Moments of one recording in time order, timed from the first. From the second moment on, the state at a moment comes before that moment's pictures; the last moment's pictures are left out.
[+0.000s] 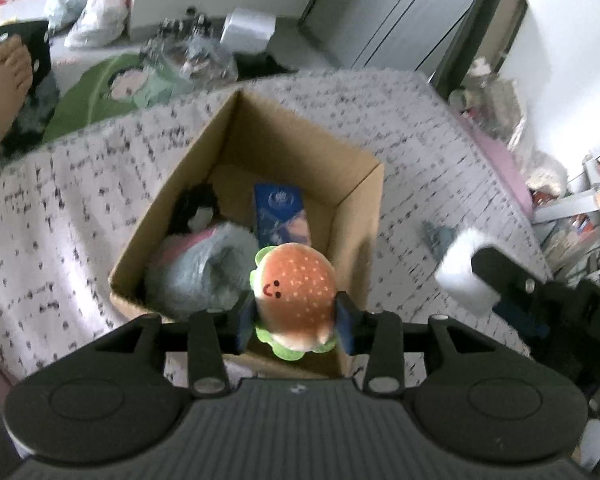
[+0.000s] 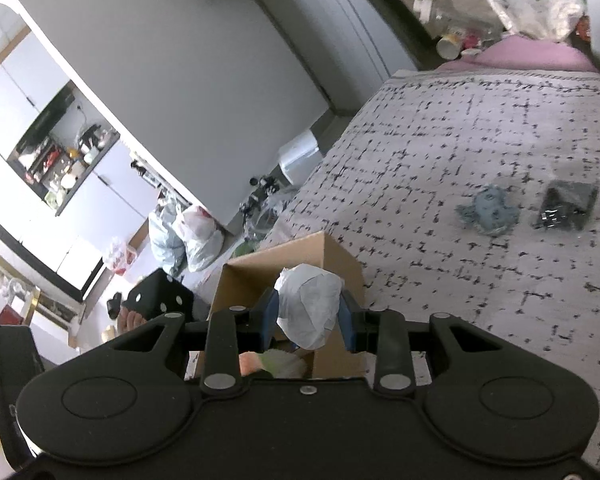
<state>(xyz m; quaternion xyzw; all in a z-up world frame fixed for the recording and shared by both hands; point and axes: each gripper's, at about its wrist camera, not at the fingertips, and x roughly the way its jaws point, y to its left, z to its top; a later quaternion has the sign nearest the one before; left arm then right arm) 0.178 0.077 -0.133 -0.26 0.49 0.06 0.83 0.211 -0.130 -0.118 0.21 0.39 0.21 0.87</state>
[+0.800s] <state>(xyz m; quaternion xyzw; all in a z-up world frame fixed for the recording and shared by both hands) 0.185 0.122 -0.095 -0.26 0.48 0.09 0.83 0.235 -0.084 -0.124 0.14 0.48 0.24 0.83</state>
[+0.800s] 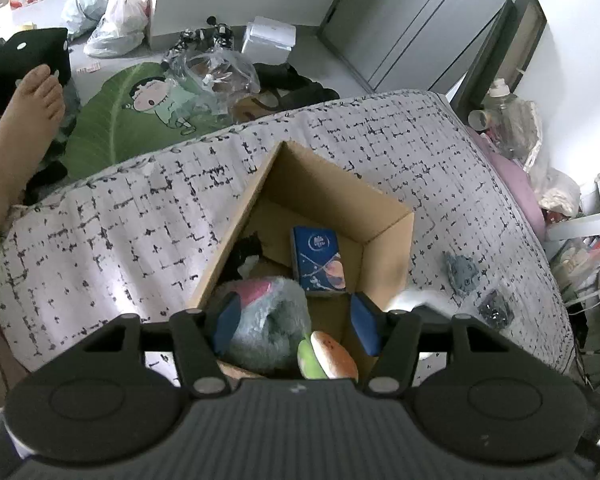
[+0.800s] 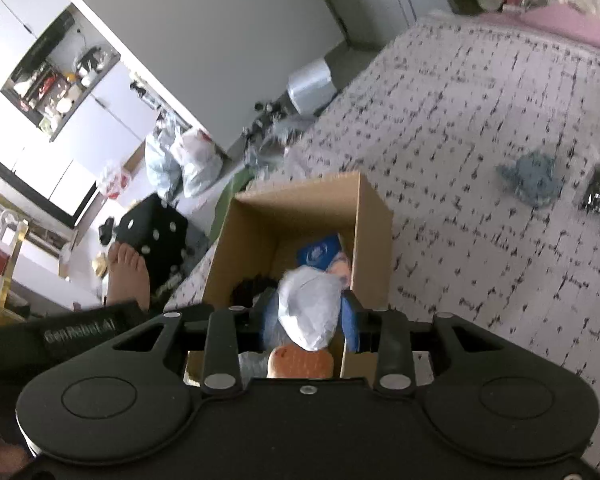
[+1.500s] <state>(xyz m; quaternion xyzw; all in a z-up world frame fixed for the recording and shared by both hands) 0.199 0.059 -0.065 -0.20 0.47 0.08 0.86 0.223 -0.195 -0.116 0.16 0.48 0.18 0.84</state>
